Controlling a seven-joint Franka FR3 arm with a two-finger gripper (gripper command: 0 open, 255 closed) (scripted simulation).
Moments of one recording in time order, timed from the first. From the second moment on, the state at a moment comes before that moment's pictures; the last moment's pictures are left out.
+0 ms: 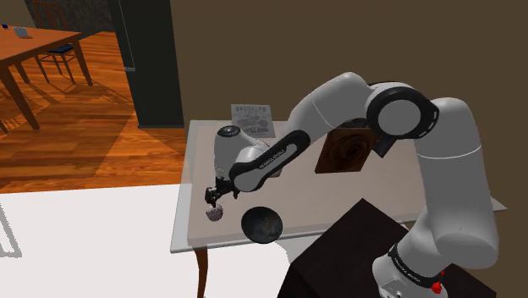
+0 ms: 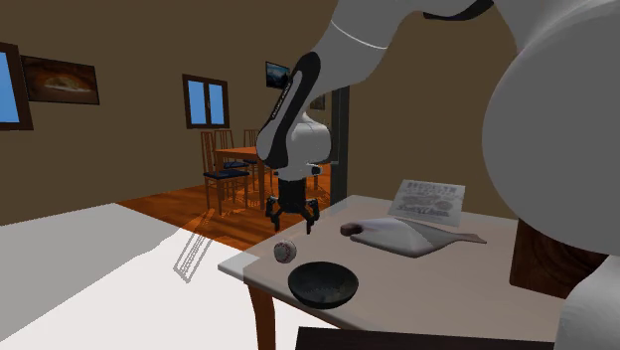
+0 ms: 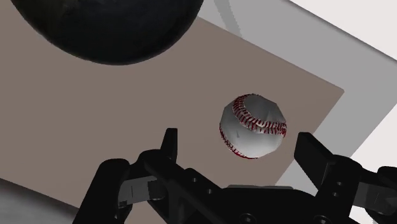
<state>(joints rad) 0.25 0.63 0.26 -1.85 -0.28 2.49 0.79</state>
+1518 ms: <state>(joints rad) 0.32 0.86 0.21 -1.65 -0.32 2.52 0.82</state>
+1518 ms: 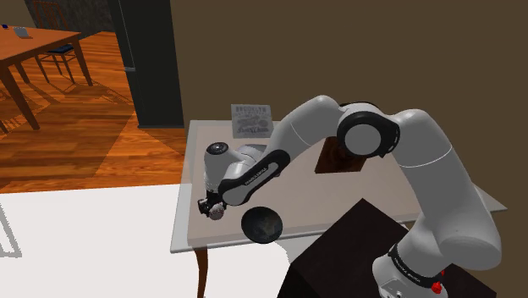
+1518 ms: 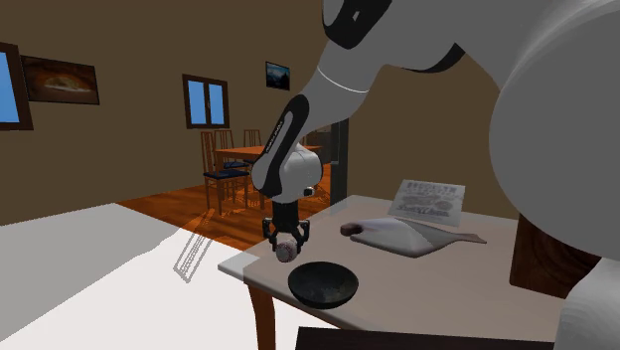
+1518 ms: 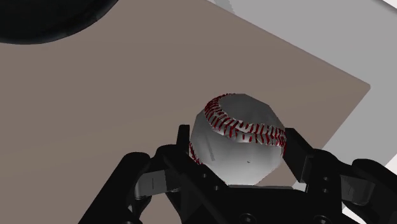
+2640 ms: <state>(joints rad) 0.30 0.75 0.24 -1.69 -0.30 2.44 0.80</state>
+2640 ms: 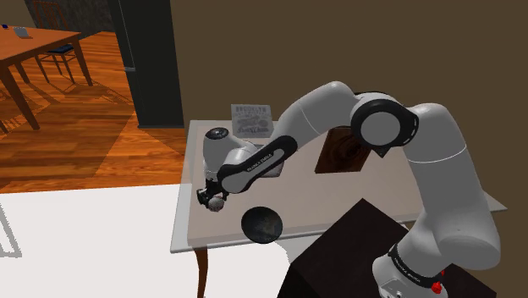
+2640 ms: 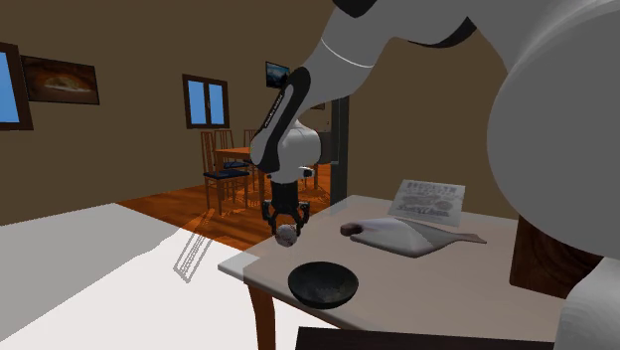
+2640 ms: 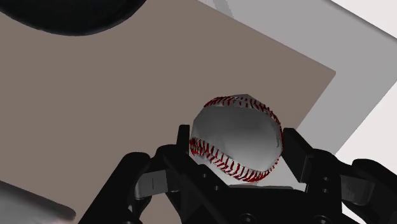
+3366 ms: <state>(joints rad) 0.28 0.64 0.27 -1.70 -0.26 2.35 0.78</state>
